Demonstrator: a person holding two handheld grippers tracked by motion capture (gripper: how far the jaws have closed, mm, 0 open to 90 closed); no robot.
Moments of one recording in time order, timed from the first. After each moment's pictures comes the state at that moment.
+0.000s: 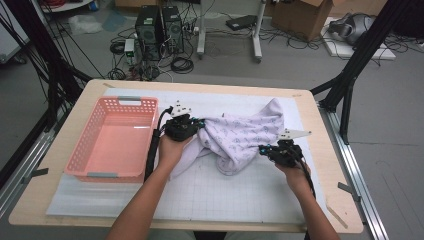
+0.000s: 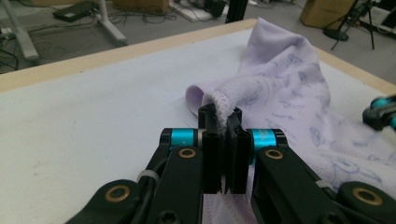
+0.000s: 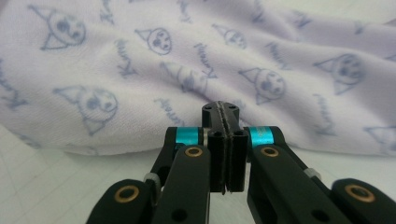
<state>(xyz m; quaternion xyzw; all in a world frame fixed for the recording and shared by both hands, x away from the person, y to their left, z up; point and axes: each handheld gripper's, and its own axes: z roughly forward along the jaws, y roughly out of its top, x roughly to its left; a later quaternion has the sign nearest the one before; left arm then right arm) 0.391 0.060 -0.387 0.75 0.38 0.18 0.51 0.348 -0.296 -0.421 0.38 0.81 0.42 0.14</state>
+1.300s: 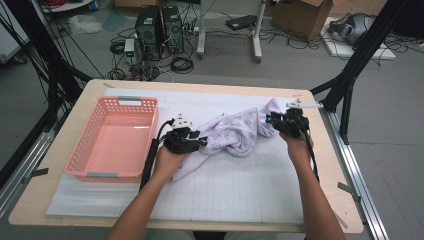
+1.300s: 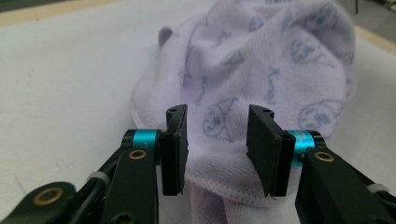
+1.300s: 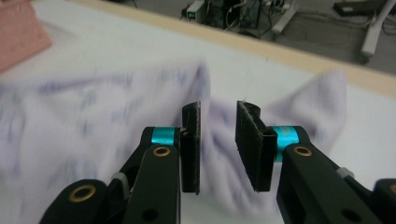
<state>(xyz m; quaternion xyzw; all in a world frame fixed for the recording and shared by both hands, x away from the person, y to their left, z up) 0.374 0.062 -0.413 0.79 0.37 0.13 0.47 0.399 -0.312 -0.384 0.44 0.75 0.44 0.21</state>
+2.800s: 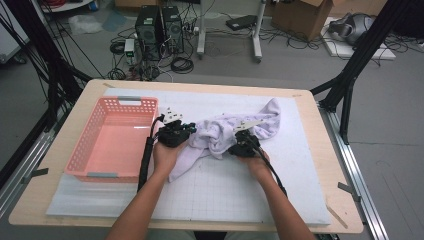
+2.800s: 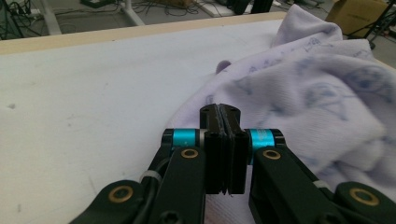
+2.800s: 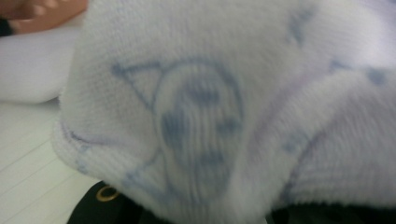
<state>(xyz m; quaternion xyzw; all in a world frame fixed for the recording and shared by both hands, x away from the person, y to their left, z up) 0.385 0.086 -0.410 0.72 0.43 0.19 0.51 0.390 -0.194 -0.440 0.33 0.84 0.43 0.04</state>
